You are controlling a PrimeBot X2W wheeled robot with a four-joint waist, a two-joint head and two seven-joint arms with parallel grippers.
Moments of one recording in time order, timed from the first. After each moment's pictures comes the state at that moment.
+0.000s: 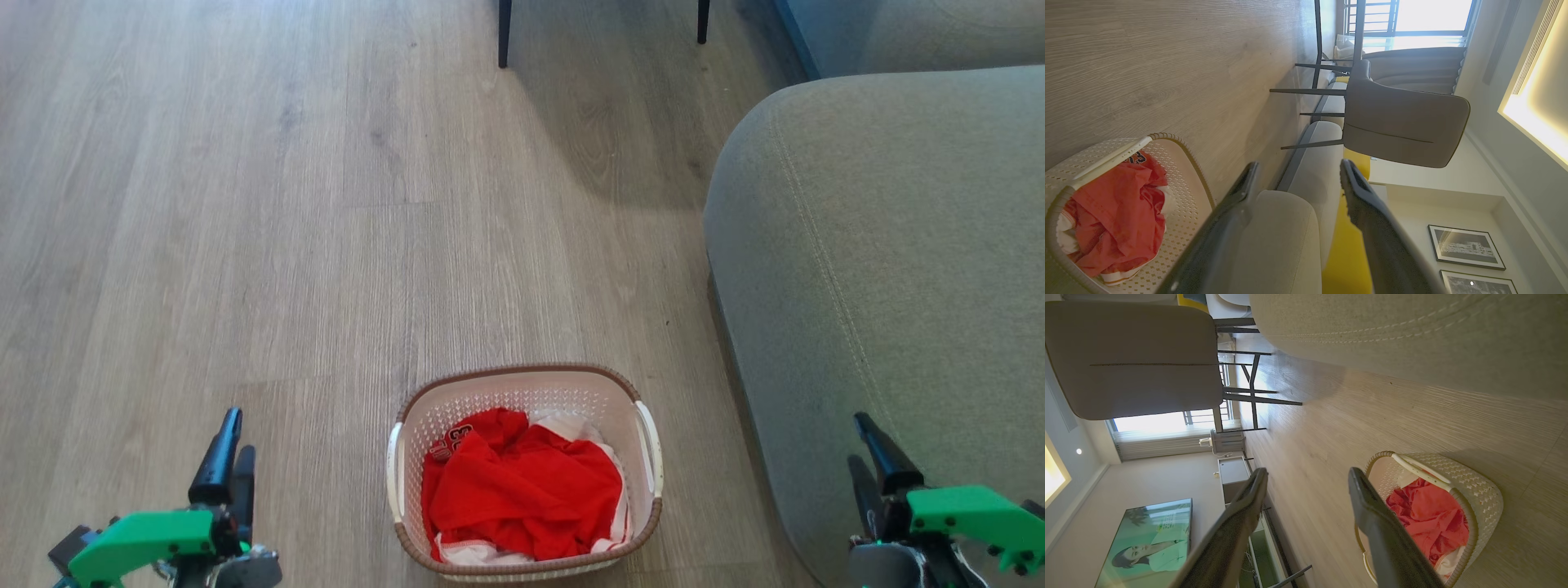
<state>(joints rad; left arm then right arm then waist) 0.02 0.04 0.07 0.34 -1.58 -0.12 0.06 0.00 -0.03 -0.13 0.34 1.55 0.12 0.06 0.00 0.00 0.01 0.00</state>
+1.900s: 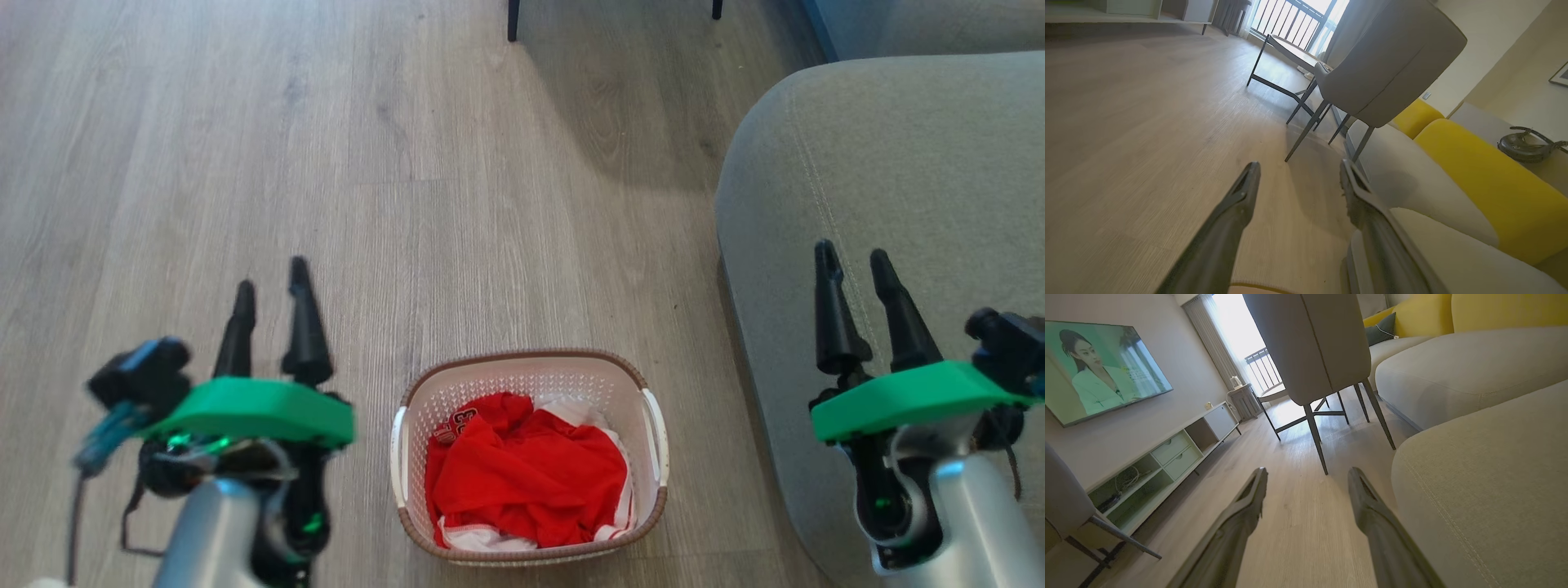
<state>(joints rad) -0.08 0.04 -0.15 -0.05 -0.64 0.18 -0.10 -0.11 -0.09 0.06 -0.04 0.59 0.12 -0.10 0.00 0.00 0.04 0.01</state>
